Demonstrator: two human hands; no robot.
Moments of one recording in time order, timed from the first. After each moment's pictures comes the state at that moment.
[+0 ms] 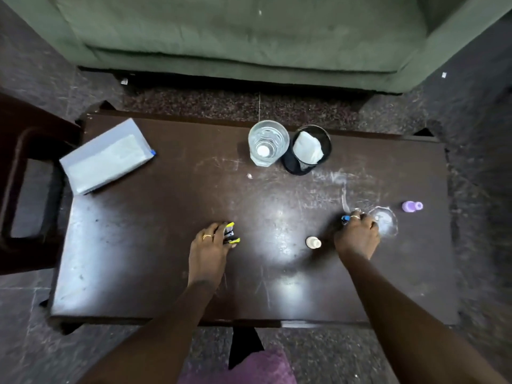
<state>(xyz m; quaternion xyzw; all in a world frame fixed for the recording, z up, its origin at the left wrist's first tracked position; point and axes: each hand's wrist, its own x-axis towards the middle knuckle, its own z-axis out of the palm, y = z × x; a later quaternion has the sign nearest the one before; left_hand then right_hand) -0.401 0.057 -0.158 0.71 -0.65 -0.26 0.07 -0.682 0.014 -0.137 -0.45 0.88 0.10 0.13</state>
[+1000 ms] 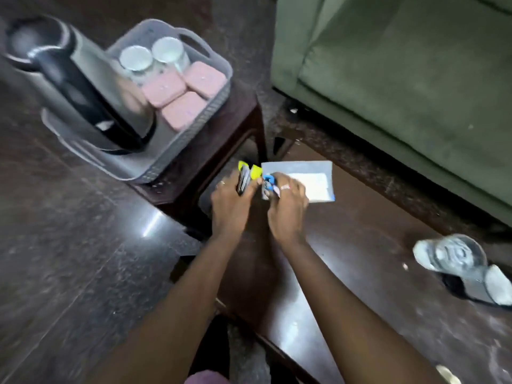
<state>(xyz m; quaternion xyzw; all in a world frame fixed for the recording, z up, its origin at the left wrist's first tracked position) -0.124 0.009 -0.055 0.87 -0.29 -0.18 0.36 -0.215 -0.038 -0.064 -0.77 0.52 -0.19 0.31</state>
